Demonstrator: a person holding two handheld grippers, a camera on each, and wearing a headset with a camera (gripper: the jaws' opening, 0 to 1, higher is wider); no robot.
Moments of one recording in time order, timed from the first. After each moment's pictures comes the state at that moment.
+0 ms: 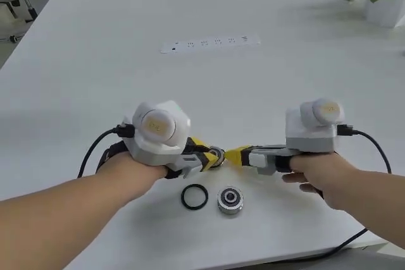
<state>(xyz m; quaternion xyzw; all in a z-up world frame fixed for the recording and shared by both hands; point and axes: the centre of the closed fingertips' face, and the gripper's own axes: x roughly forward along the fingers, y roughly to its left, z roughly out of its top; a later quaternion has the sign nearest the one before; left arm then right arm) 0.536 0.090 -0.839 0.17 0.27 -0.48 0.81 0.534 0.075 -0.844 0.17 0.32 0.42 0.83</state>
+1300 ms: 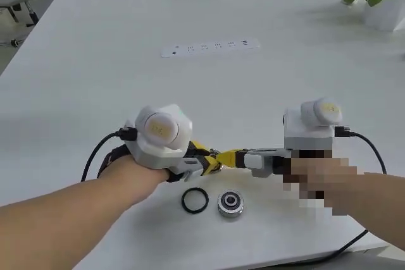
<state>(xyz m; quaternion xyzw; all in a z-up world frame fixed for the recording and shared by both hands) 0.536 0.090 -0.838 0.18 0.28 -0.48 0.81 0.518 0.098 -0.822 0.22 0.32 0.46 0.80</state>
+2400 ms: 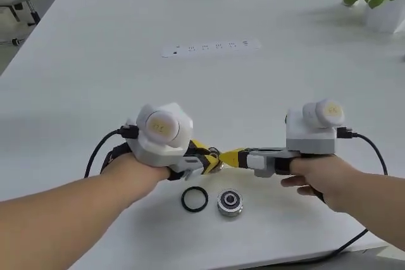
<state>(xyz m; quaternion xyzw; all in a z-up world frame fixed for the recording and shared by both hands) 0.536 0.090 -0.838 0.18 0.28 -0.48 0.81 0.521 0.086 -0.826 0.19 0.31 0.45 0.81</state>
